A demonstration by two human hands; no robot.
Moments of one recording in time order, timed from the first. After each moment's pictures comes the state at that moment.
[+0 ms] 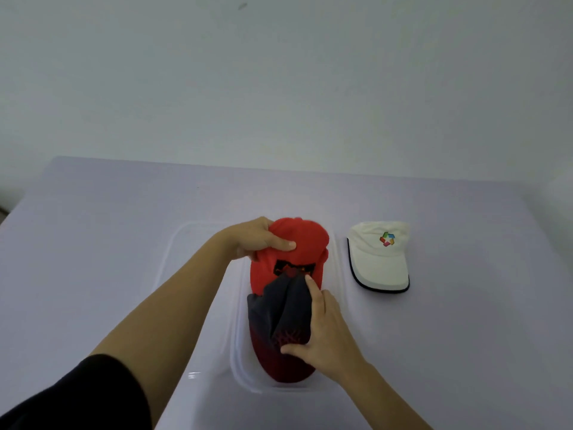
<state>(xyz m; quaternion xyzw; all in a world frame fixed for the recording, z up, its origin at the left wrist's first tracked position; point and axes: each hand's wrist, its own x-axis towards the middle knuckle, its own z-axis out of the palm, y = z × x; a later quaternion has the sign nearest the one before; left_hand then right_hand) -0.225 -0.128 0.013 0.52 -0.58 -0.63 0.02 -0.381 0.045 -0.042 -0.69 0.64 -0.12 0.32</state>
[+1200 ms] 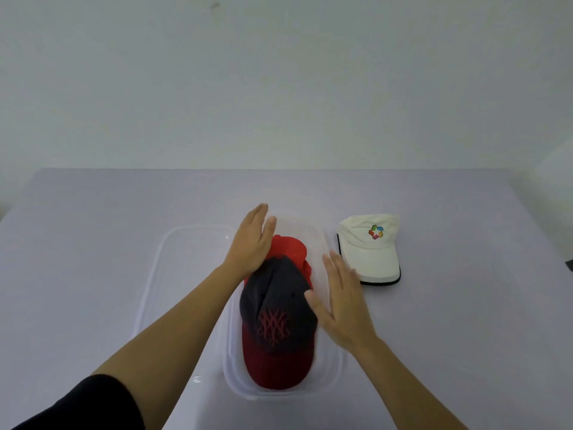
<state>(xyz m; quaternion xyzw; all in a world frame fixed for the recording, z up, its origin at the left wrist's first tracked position) -0.254 -0.103 -0.026 0.57 -0.71 -0.33 0.23 -0.424 0.025 -0.057 -0.68 0.67 -0.22 0.20</state>
